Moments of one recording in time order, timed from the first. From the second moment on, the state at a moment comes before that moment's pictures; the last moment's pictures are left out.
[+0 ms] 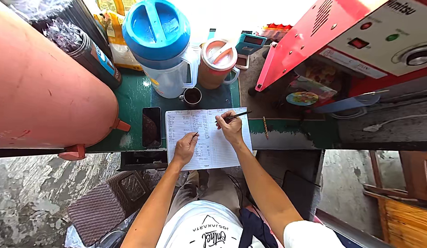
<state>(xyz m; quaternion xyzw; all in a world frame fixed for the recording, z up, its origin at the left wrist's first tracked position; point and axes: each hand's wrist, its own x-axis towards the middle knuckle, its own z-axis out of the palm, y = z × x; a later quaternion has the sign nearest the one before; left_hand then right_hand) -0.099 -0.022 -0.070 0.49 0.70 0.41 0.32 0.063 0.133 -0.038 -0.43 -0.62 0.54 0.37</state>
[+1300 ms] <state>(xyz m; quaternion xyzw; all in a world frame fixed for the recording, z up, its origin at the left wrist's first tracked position) -0.038 -0.072 0.054 0.57 0.64 0.31 0.40 0.105 0.052 0.066 -0.42 -0.58 0.70 0.09</state>
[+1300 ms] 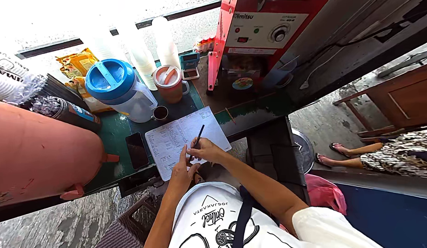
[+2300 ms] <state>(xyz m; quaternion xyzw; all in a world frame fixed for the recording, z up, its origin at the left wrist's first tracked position) -0.076 -0.137 0.008 0.39 0.82 0.25 0.33 0.149 0.137 0.024 -0.61 -0.70 0.38 0.04</state>
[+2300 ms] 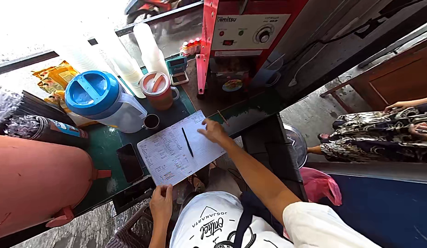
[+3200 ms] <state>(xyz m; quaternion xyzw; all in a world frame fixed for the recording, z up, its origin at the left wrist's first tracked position) 0.007 -0.057 0.070 0.52 0.66 0.32 0.44 0.237 0.153 0.026 -0.57 -0.69 0.44 -0.08</state>
